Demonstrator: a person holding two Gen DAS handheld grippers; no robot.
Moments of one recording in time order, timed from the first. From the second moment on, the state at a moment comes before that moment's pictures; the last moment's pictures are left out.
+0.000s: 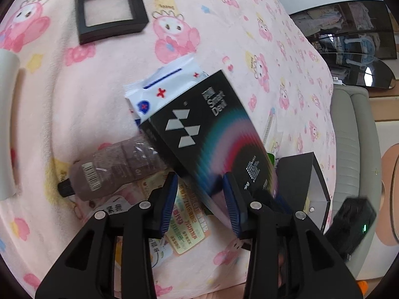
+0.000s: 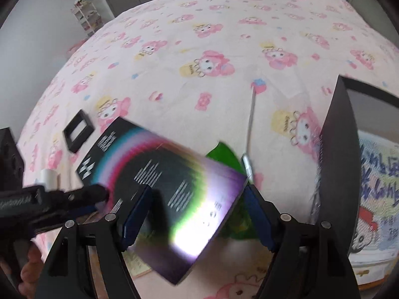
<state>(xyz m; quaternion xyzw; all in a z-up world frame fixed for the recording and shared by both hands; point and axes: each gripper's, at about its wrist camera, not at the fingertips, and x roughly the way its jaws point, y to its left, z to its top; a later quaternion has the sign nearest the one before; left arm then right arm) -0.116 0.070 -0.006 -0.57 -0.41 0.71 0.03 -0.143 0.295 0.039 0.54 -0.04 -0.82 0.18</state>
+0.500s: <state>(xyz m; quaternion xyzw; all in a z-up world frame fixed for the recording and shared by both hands) -0.079 0.071 -0.014 -0.56 -0.48 0.67 0.03 -0.130 0.288 0.075 0.47 -0.02 -0.86 0.18</state>
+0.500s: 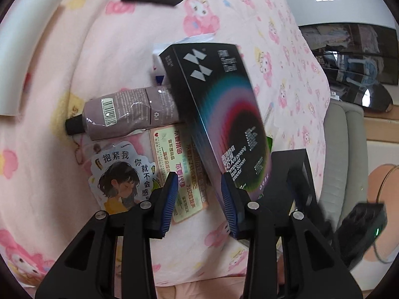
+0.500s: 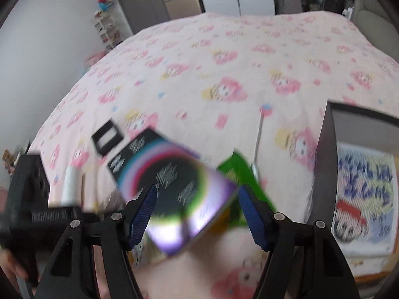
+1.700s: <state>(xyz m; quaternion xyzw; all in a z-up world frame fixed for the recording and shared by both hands) -0.042 0.088 -0.021 -0.57 -0.47 0.68 -0.01 -0.047 0.325 0.025 0.54 -0.09 -0.82 0.19</state>
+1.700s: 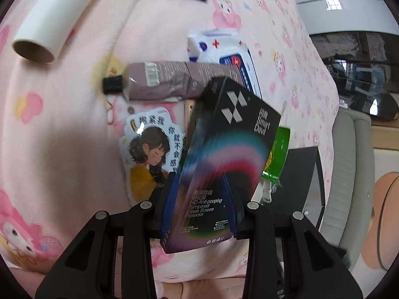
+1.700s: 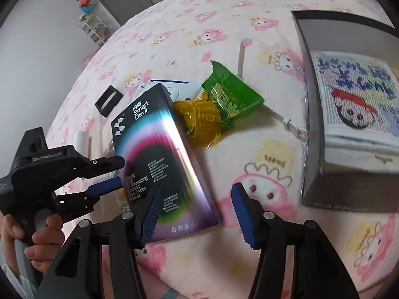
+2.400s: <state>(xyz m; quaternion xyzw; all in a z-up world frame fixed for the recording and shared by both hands) -0.040 0.149 -0.014 -0.61 -0.38 0.69 0.07 0.002 0.337 0.001 0.59 -0.06 -0.77 0.24</state>
